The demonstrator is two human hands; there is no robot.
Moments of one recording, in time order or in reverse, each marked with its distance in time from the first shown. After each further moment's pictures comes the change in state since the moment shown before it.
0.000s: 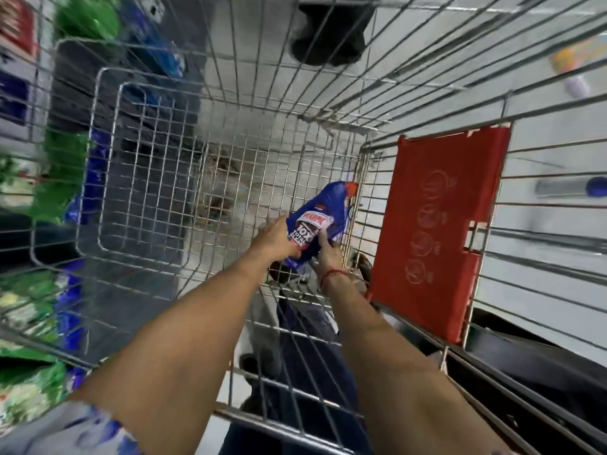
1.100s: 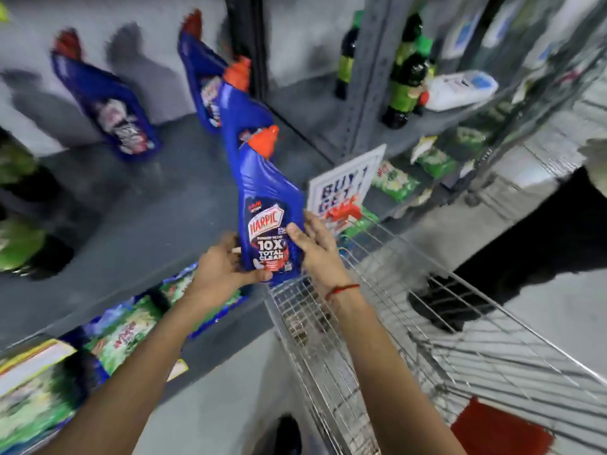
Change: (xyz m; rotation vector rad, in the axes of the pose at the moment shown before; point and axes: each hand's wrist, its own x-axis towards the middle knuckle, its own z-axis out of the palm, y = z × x) left_hand -0.360 -0.113 -0.193 -1.082 1.113 0.286; right_hand -0.363 -0.097 0.204 -0.413 -1.367 -0.769
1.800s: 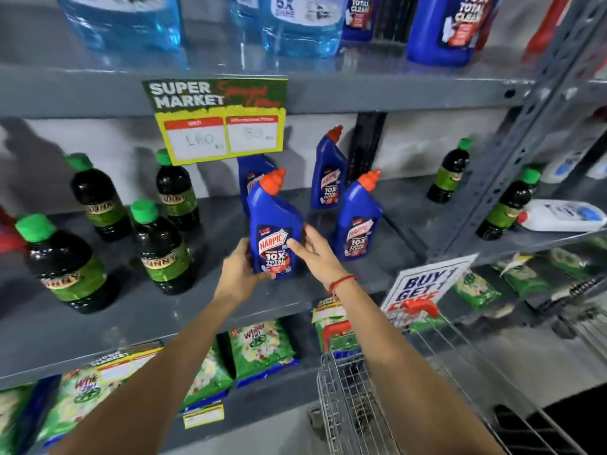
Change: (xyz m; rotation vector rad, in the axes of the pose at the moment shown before) left_hand 0.031 0.008 -0.132 0.129 0.464 0.196; right_hand 0.095 -0.013 0.149 -0.383 -0.492 -0.083
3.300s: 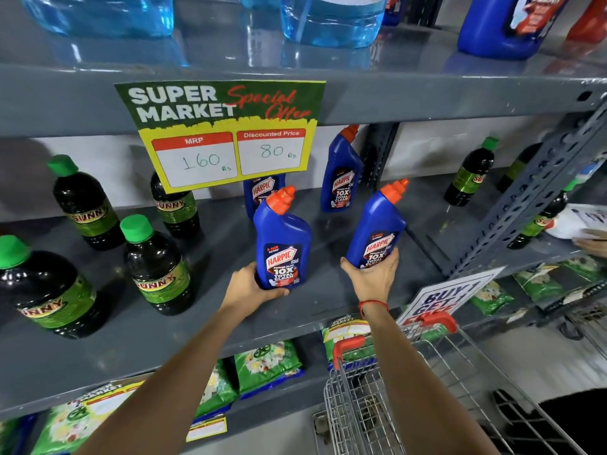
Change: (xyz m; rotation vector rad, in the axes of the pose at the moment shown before) left_hand 0.034 -0.042 0.003 0.295 -0.096 -0.118; right_hand 0.018 0.072 -0.067 -0.426 0.914 0.083
